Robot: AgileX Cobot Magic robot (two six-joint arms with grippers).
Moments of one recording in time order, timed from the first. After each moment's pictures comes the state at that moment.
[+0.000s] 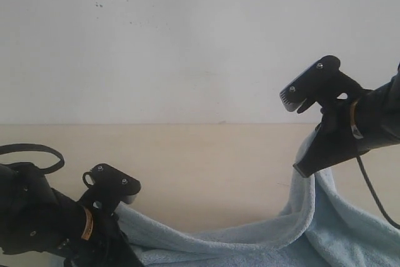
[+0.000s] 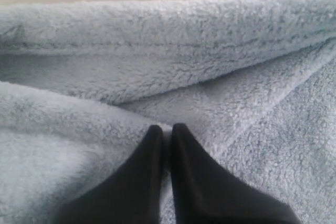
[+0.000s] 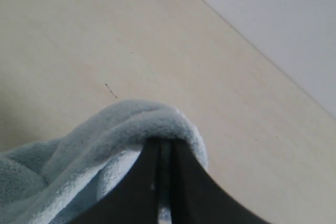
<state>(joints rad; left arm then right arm) -0.56 1.80 -0.78 0.39 0.15 -0.36 0.43 1.52 -0.95 -0.84 0.40 0.40</state>
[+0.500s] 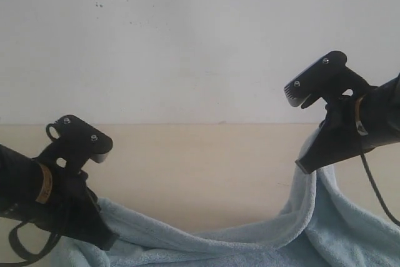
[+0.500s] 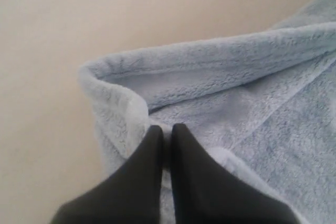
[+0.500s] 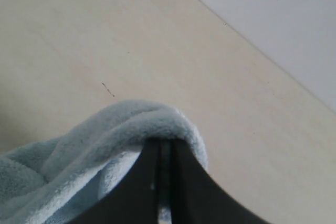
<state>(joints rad) -0.56 1.50 -0.78 0.51 0.38 -0.36 0.43 1.49 -0.95 -0.82 0.42 0.40</state>
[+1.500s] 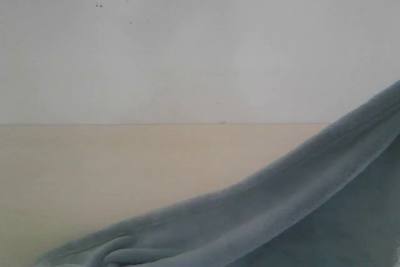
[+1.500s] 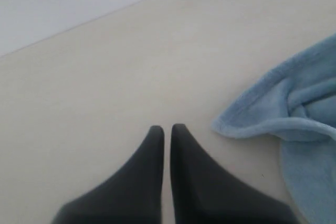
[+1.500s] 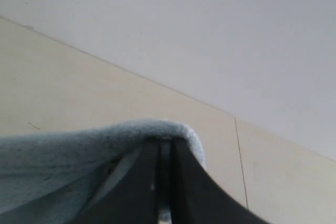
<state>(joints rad) -0.56 0.57 -0.78 0.49 1.02 -0.24 0.43 0.88 -0.95 -0.73 0.75 0.31</state>
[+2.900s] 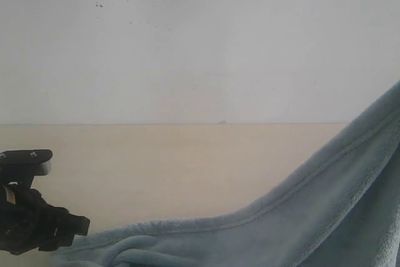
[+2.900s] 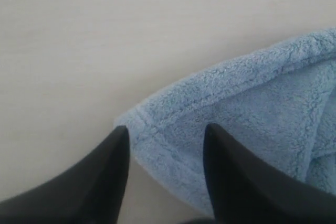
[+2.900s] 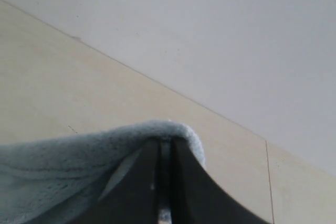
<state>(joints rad) -0.28 1.62 -0.69 -0.05 0.23 -0.16 0.43 0.83 -0.95 -0.53 0.70 0.10</state>
